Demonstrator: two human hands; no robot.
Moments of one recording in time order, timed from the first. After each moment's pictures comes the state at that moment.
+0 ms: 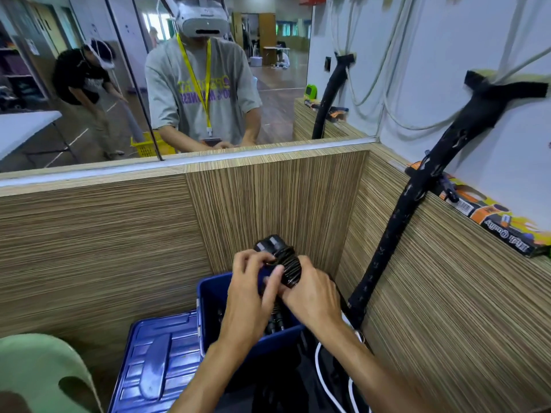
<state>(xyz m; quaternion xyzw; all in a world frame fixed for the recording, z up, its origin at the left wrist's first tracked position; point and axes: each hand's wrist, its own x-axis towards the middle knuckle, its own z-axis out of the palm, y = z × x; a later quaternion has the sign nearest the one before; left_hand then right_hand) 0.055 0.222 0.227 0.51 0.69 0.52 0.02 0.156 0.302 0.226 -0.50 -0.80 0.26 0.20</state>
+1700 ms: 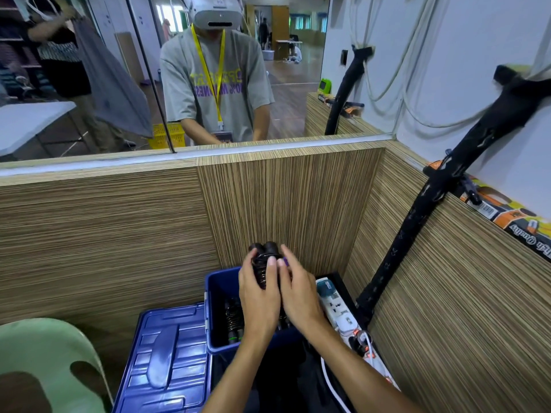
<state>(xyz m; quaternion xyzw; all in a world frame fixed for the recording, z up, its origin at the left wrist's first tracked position) 0.059 0.246 0.192 0.27 0.72 0.62 0.14 0.122 0.303 0.187 -0.38 -0.76 0.42 0.31</state>
